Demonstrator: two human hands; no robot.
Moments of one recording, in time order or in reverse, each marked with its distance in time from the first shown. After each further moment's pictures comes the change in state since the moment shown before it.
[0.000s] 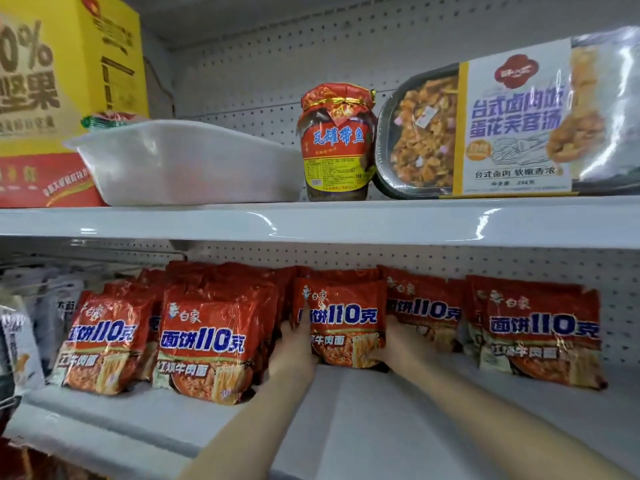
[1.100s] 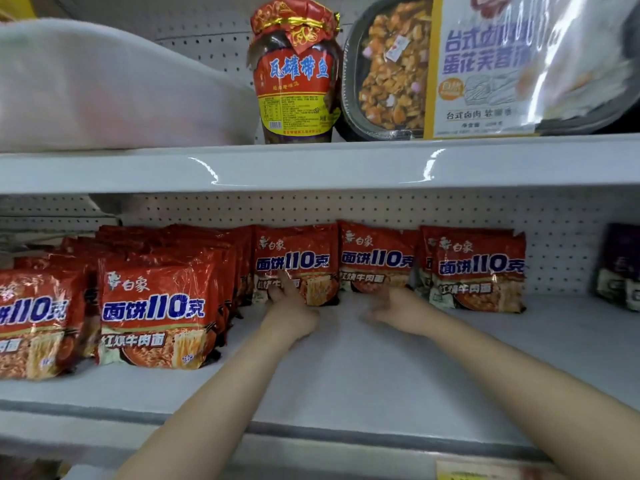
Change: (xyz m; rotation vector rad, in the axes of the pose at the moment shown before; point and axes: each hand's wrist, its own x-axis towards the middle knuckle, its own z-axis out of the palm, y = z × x) left_hand 0.001 0.037 0.013 -0.216 -0.279 -0.021; right_hand -0.050 0.026 -0.044 0.068 -0.169 0.168
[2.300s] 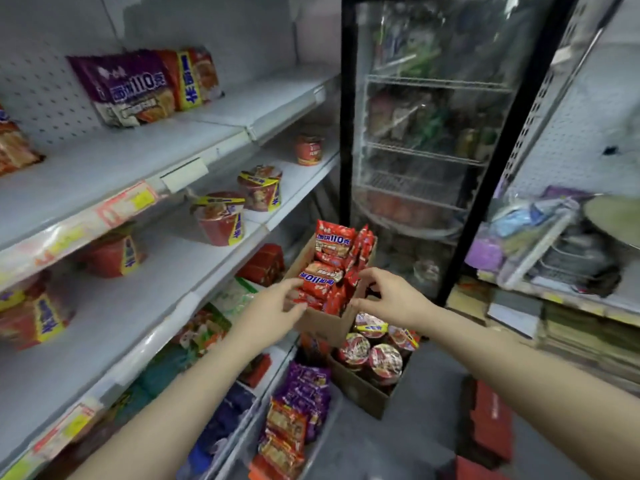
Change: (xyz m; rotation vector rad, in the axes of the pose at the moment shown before) left_hand -0.502 0.110 0.239 -0.112 -0.894 1.205; right_hand -0.700 0.091 0.057 0.052 0.431 1.050
